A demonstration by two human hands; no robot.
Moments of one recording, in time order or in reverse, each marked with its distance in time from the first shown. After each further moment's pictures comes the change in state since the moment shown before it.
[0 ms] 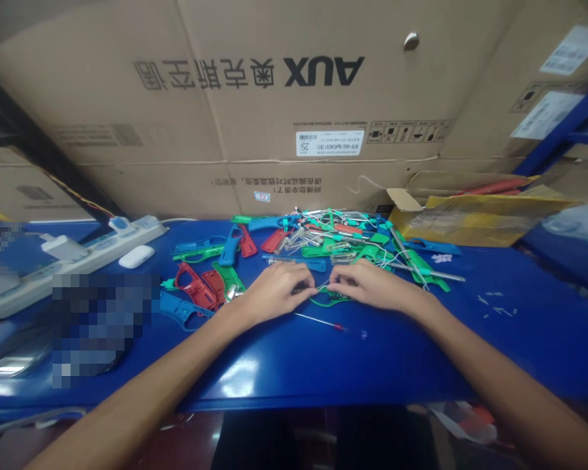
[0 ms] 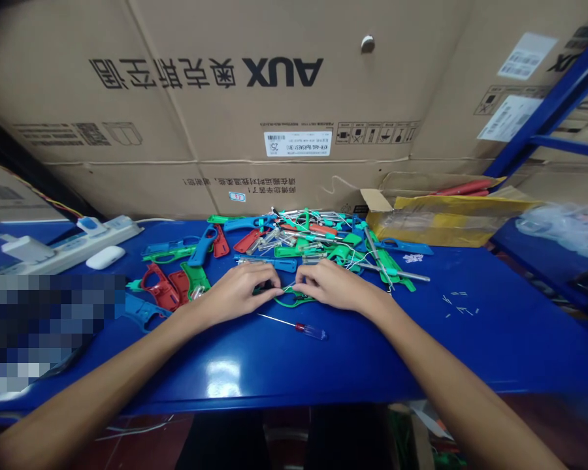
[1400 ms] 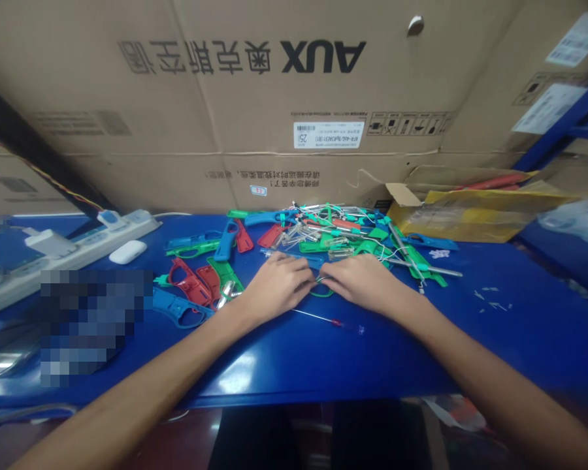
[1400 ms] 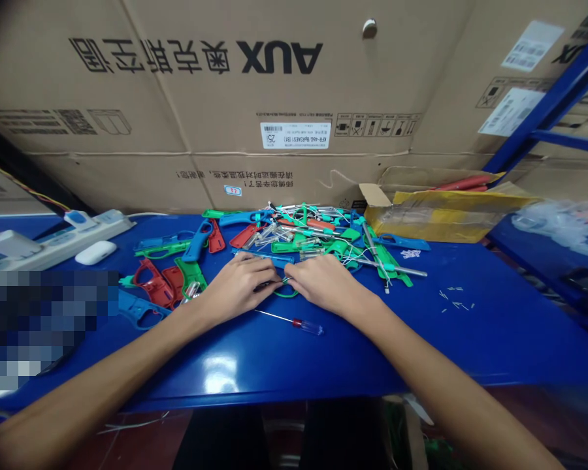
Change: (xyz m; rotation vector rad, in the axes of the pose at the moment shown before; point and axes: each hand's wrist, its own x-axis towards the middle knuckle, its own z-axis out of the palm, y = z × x) left_hand 0.002 0.007 0.005 0.282 0.037 0.059; right_hand 0.006 -0.016 0.011 -0.551 0.081 -0.047
